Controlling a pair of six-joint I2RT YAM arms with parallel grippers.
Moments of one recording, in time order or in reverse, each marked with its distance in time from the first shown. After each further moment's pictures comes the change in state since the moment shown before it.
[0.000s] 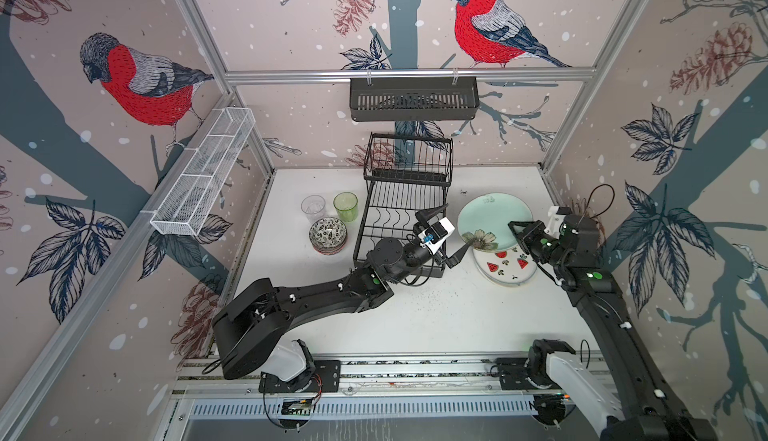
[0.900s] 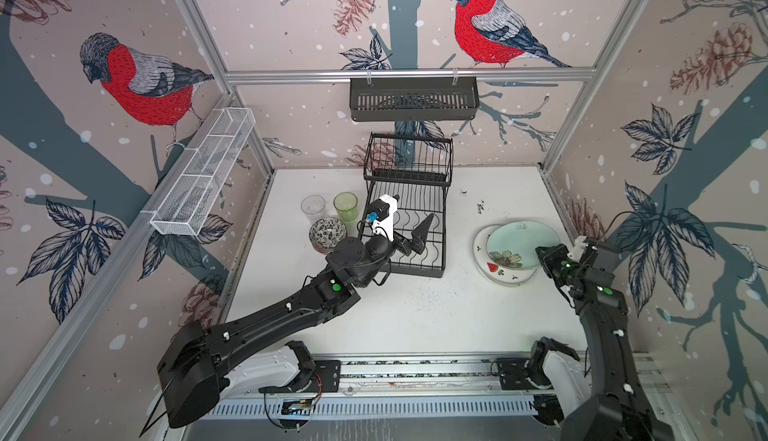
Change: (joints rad) left arm 0.089 -0.330 -0.086 -0.269 -0.237 -0.301; right arm -0.348 -0.018 -0.172 -0.083 -0.041 -0.157
